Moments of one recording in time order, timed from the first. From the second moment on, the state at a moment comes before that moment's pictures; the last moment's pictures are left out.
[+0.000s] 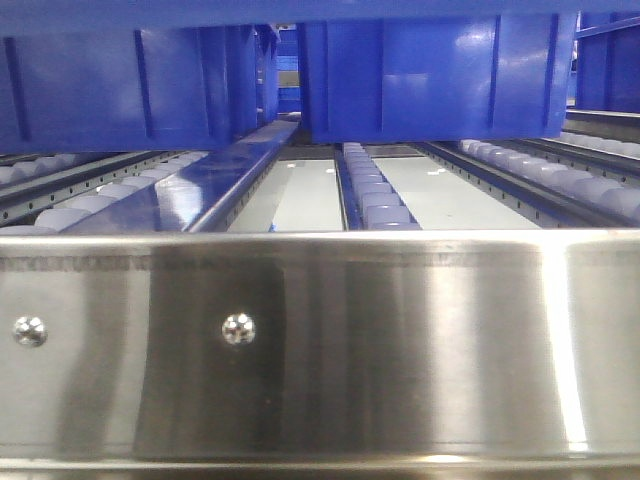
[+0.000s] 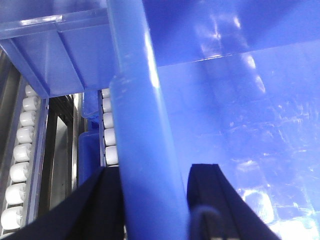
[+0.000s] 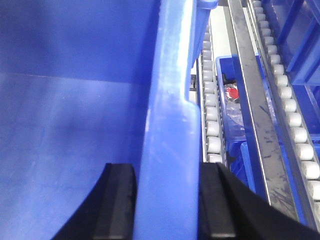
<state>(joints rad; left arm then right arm) -0.35 1.14 -1.66 0.22 1.31 -0.19 0.37 1.12 -1.67 -0.15 1.32 0.15</state>
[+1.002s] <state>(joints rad) -0.35 1.14 -1.66 0.22 1.31 -0.19 0.37 1.12 -1.67 -0.14 1.32 0.15</state>
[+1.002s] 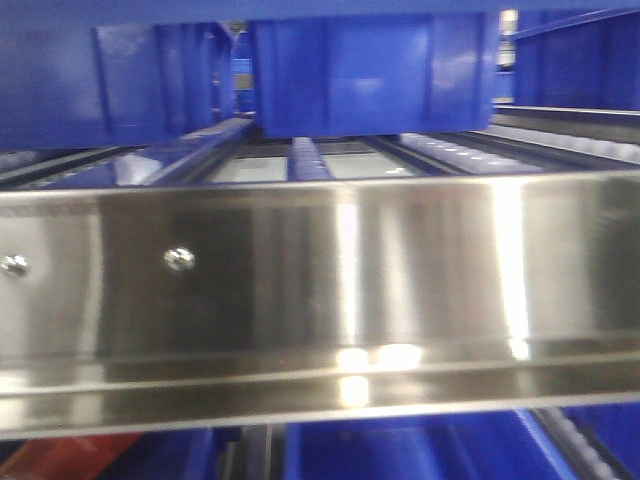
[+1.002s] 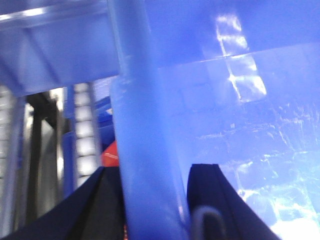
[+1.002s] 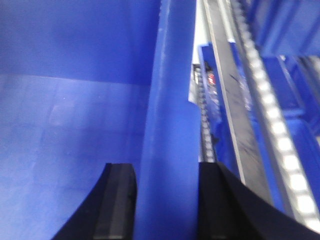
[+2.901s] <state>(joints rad) -0.35 1.14 -1.66 0.22 1.32 -0.19 0.37 1.12 -1.67 -0.14 1.32 0.15</state>
